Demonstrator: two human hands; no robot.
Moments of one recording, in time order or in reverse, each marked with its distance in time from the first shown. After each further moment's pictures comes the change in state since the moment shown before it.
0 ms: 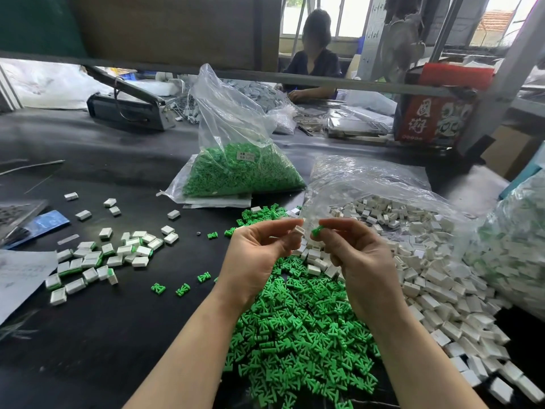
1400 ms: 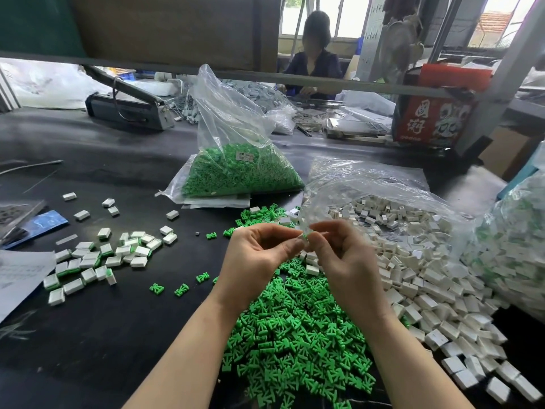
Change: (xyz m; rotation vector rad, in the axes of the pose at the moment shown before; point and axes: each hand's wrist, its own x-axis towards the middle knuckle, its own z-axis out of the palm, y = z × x) left_hand -0.002 -0.001 -0.002 0.182 -0.028 0.128; right_hand -0.002 0.012 0.006 -0.489 -0.029 -0.194
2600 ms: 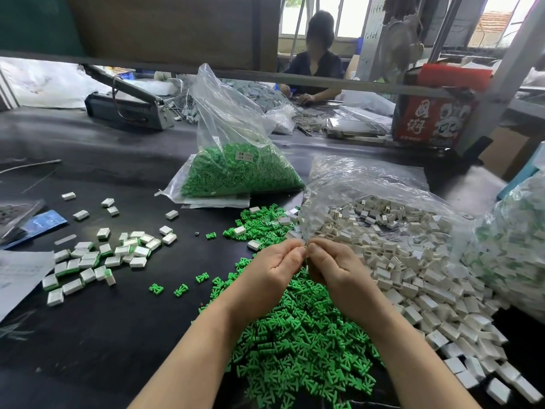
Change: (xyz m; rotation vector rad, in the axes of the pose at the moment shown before) left_hand -0.007 -0.007 0.005 0.219 -0.344 0.012; right_hand 0.001 -0.004 -0.004 -0.004 -0.336 0.034
